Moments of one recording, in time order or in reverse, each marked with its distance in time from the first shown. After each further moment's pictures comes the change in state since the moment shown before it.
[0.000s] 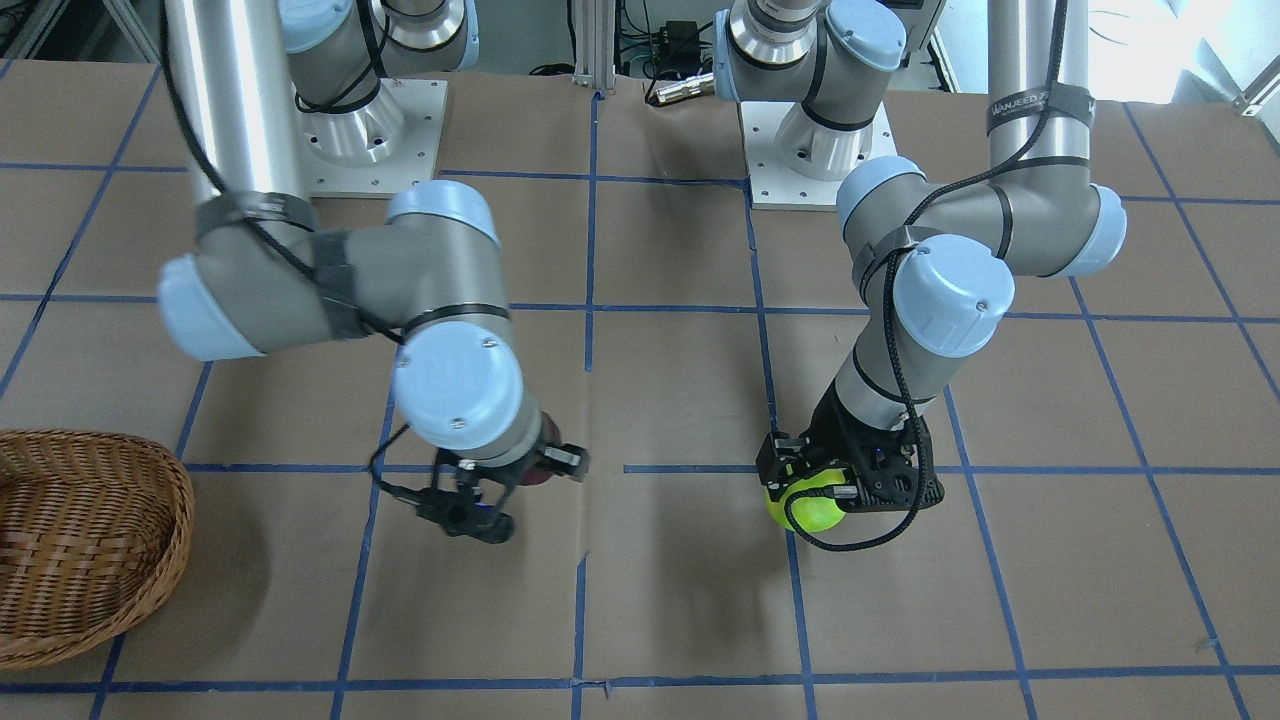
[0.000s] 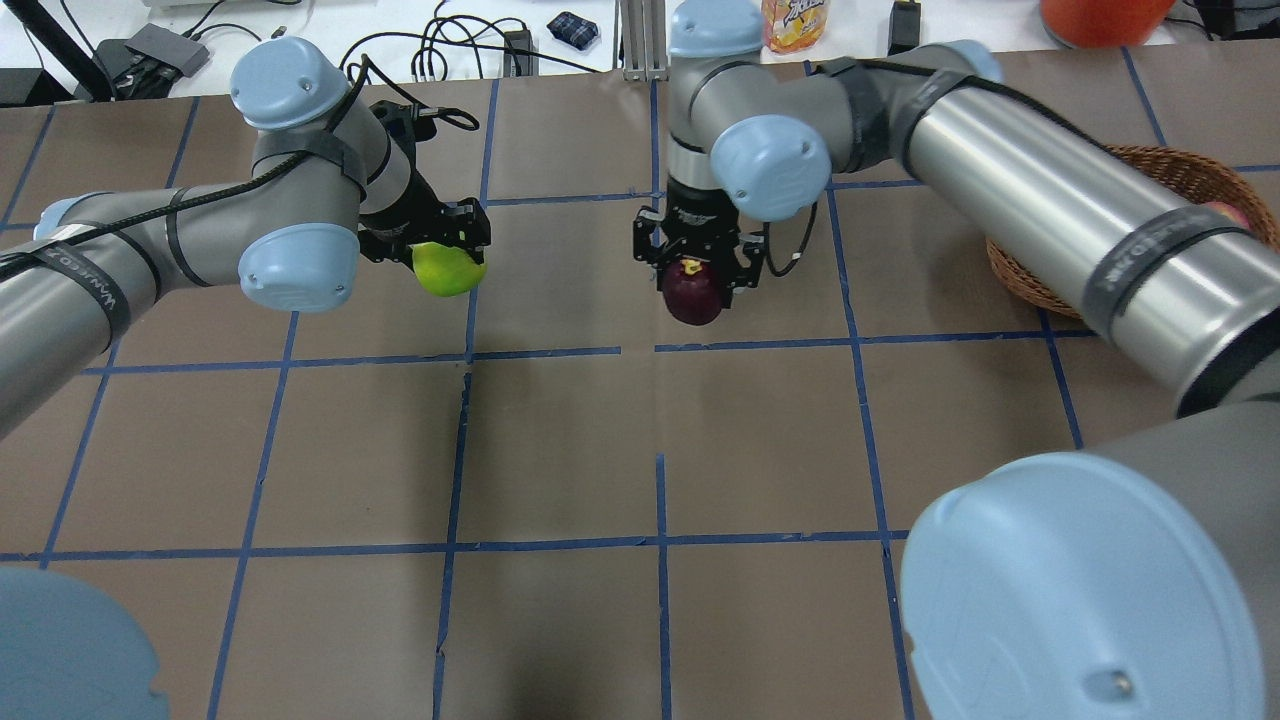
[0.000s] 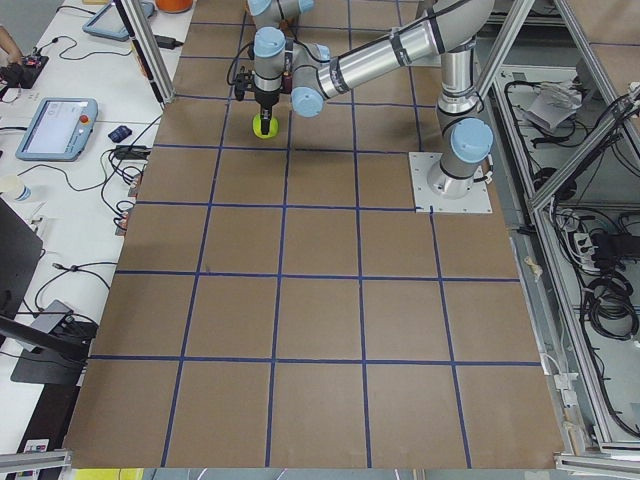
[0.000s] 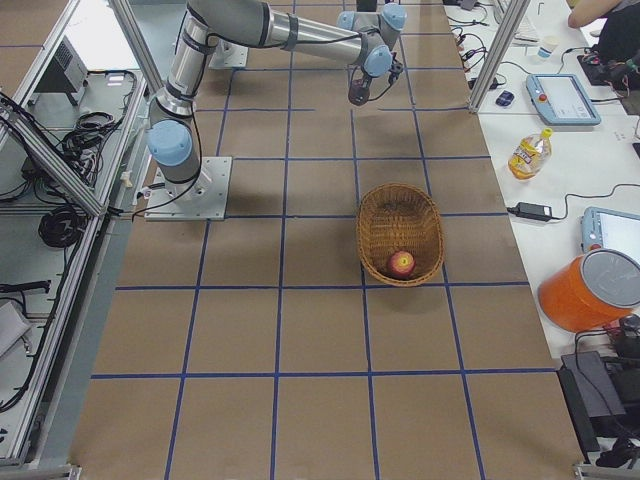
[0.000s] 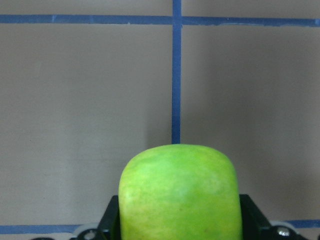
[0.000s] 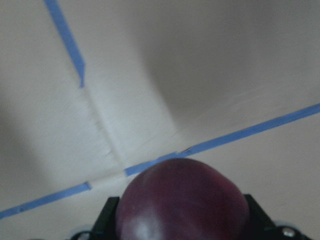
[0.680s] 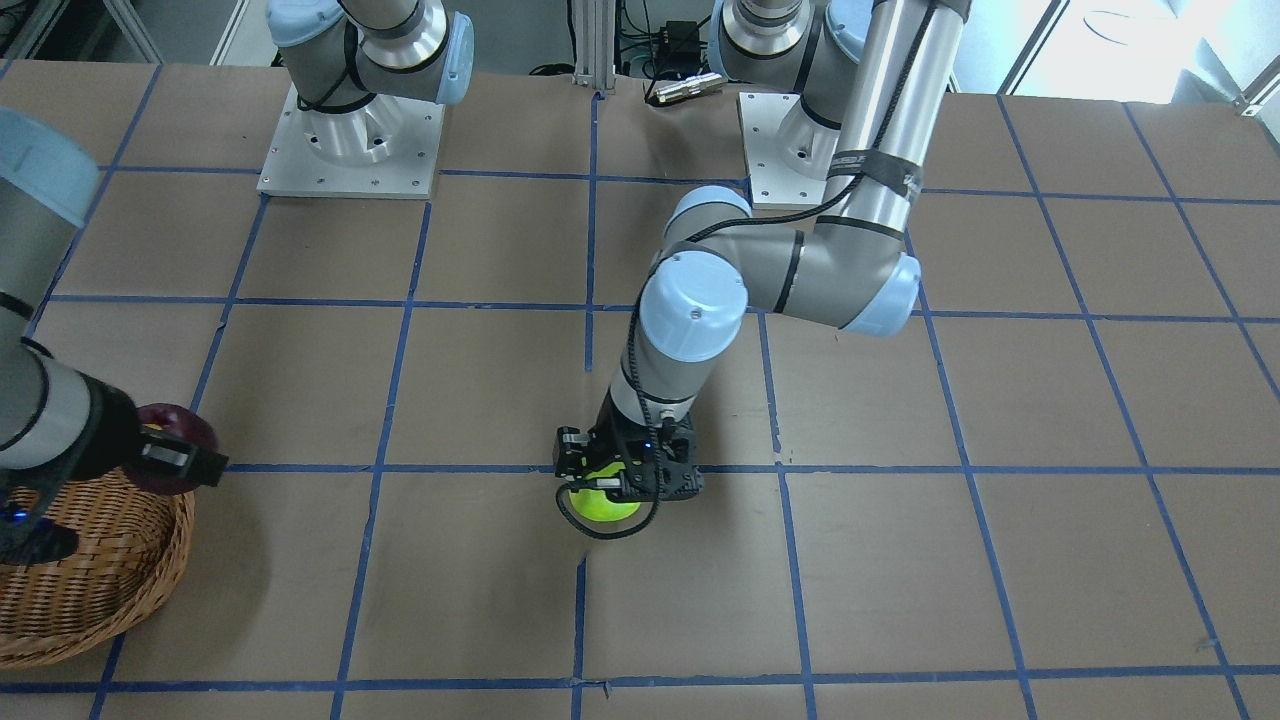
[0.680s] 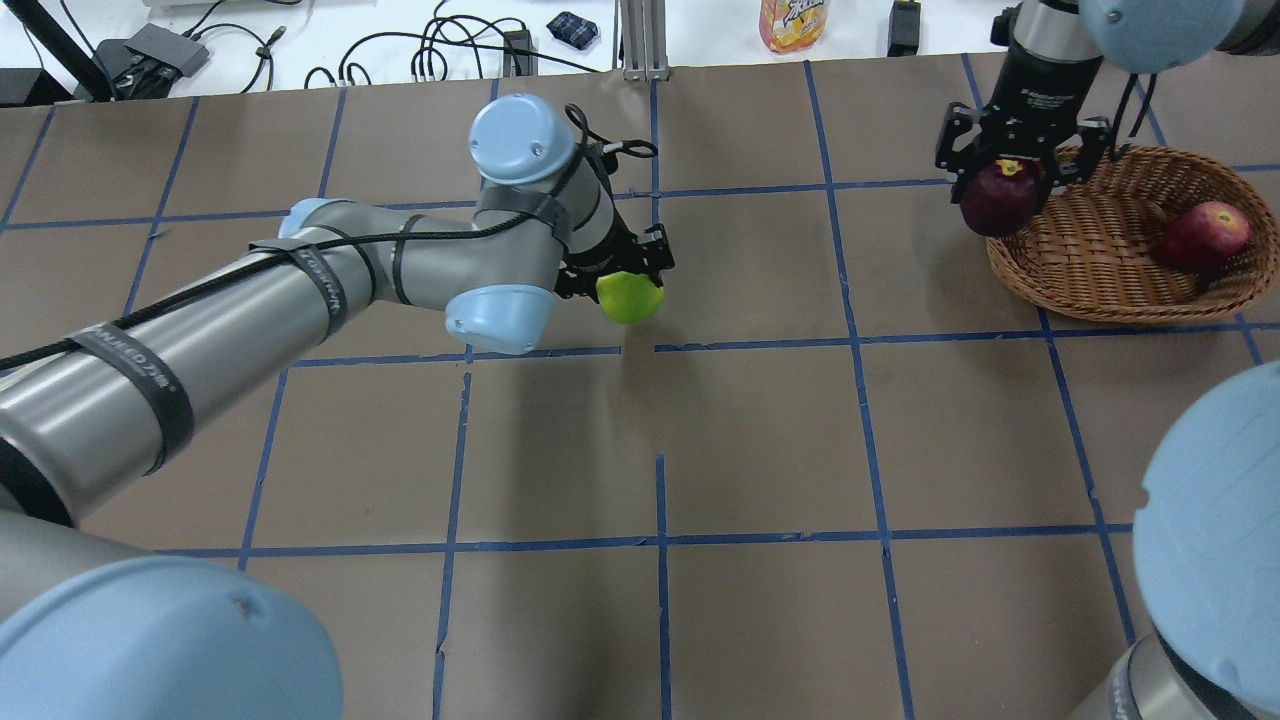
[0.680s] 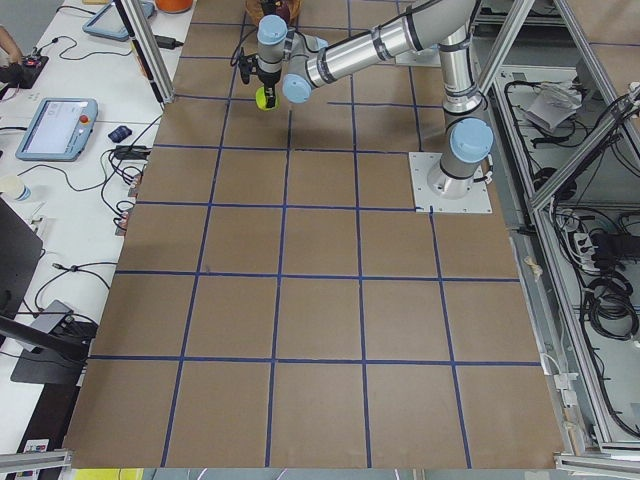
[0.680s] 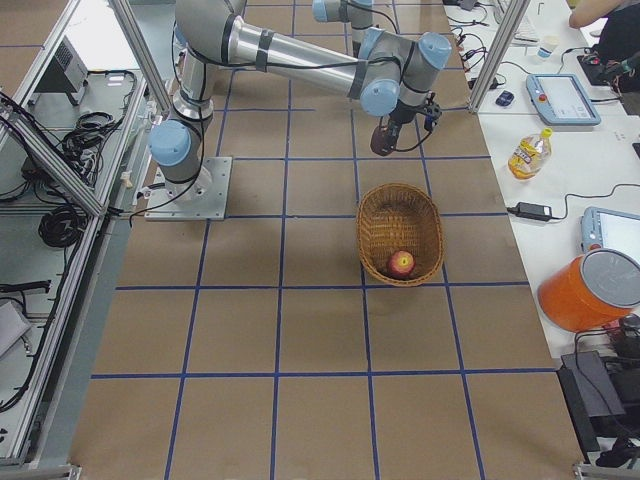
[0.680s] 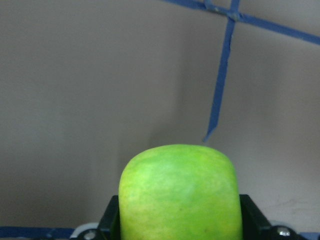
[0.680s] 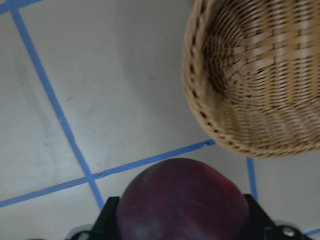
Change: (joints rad) left arm -0.318 -0.149 0.047 0.133 -0.029 -0.332; right arm -0.409 -0.100 -0.042 0.105 -0.193 -0.505
